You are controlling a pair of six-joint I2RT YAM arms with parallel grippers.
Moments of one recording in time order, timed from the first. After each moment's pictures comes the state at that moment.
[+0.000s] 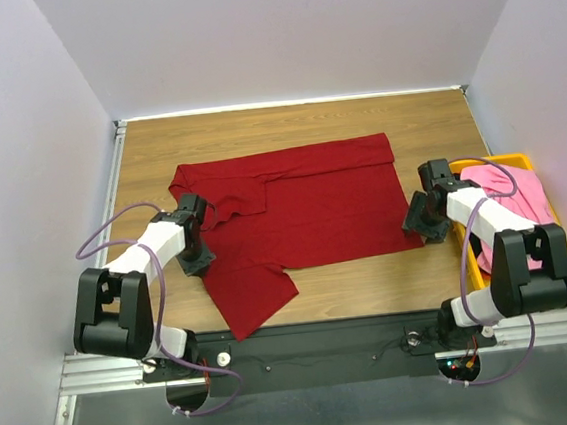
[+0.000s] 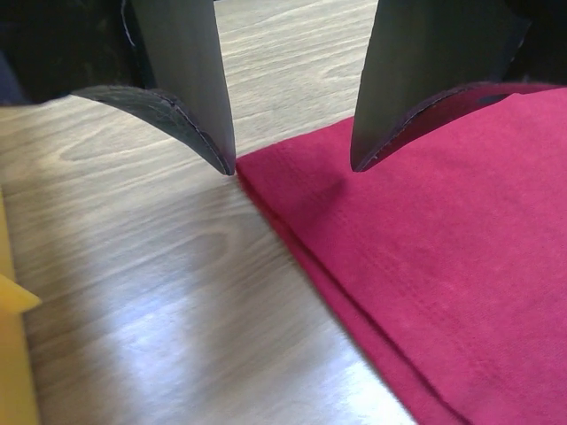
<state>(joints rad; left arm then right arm) -0.22 1.41 0.77 -0.78 -0.20 -0.66 0.04 1.41 0.80 -0.66 0.11 0.55</state>
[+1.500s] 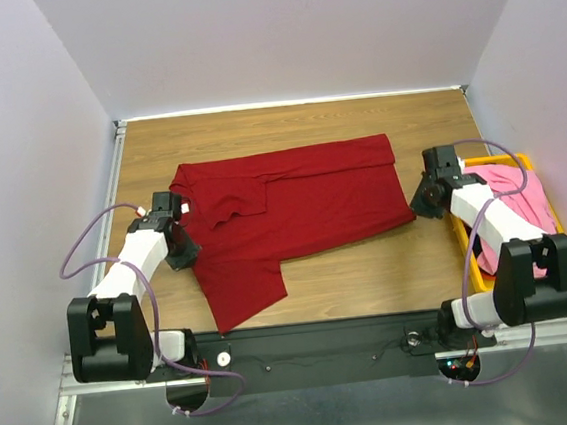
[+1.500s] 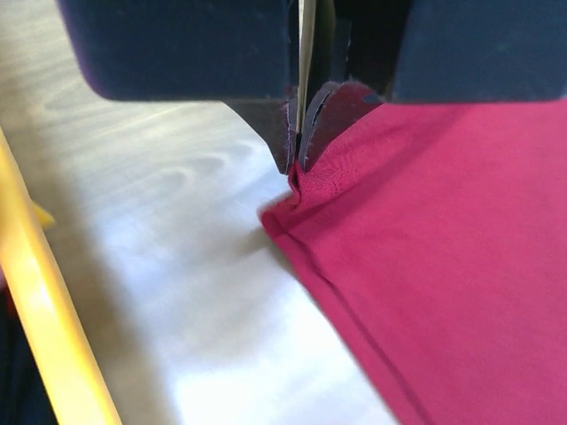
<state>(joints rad) -0.08 1.28 0.76 -0.73 -0.14 -0.62 0.04 1.34 0.83 -0.56 0.17 0.59</state>
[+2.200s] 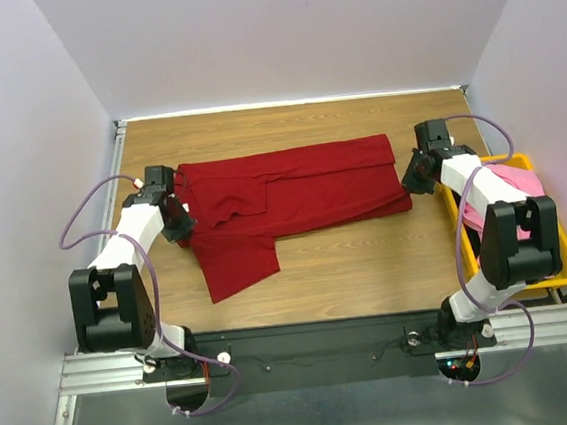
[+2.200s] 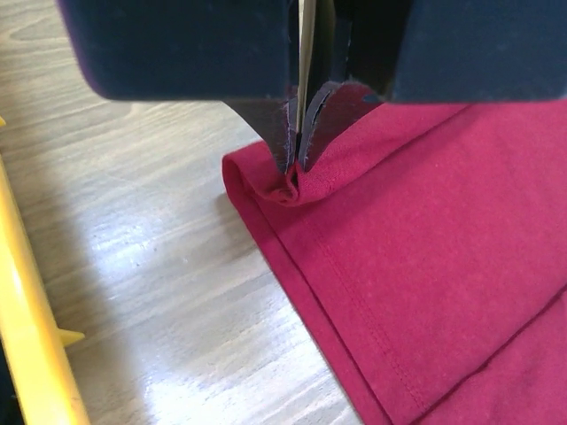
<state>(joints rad) -0.03 1.44 0.95 -0.68 -0.09 -0.54 0.04 1.57 1.11 -0.56 0.12 0.56</state>
